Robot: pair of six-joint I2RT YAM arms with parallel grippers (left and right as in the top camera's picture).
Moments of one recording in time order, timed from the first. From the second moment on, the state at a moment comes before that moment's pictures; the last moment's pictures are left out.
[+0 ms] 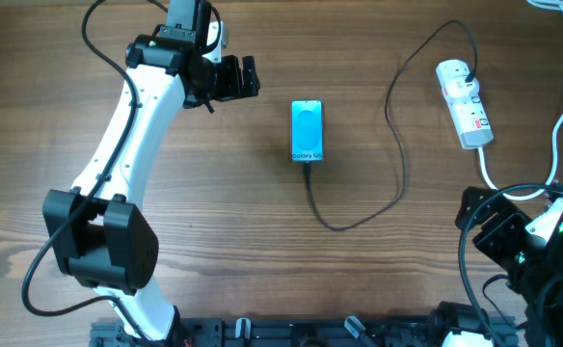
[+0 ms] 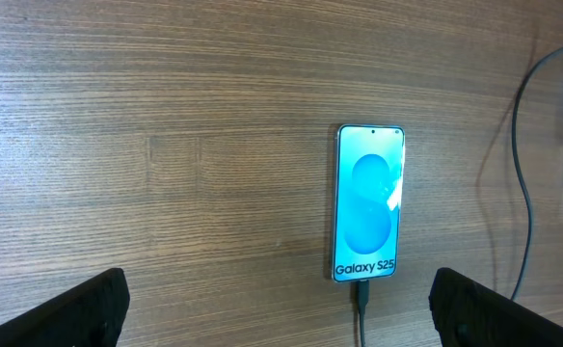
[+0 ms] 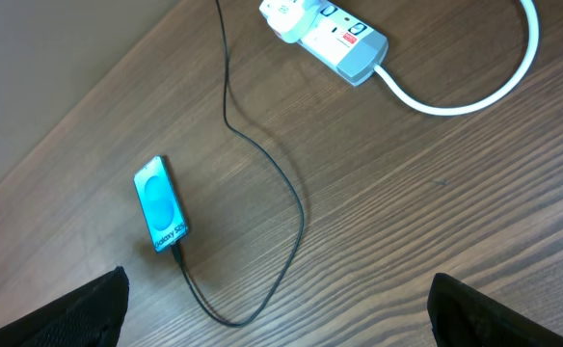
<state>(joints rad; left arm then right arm) -0.21 1.89 1.72 -0.97 0.22 -0.31 -0.18 0.64 1.11 -1.25 -0.10 0.53</state>
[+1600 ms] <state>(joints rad) -0.21 1.89 1.72 -0.97 0.22 -0.31 -0.05 0.02 0.13 0.04 -0.34 0.23</state>
